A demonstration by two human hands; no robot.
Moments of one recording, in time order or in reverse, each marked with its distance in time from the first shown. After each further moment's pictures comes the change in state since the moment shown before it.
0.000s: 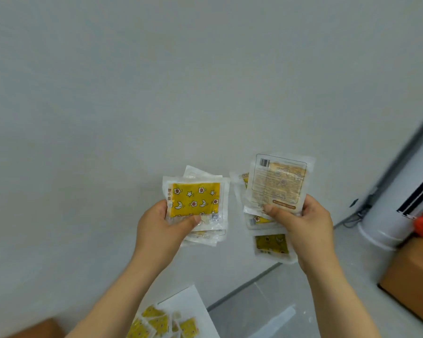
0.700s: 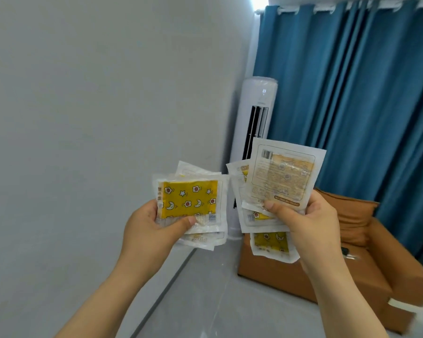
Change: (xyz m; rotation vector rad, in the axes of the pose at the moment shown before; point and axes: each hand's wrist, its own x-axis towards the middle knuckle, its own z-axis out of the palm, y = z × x) left_hand -0.132 0.192 0.381 -0.297 -0.598 0.318; right_hand -0.014 -0.056 -0.437 -0.146 0.616 -0.232
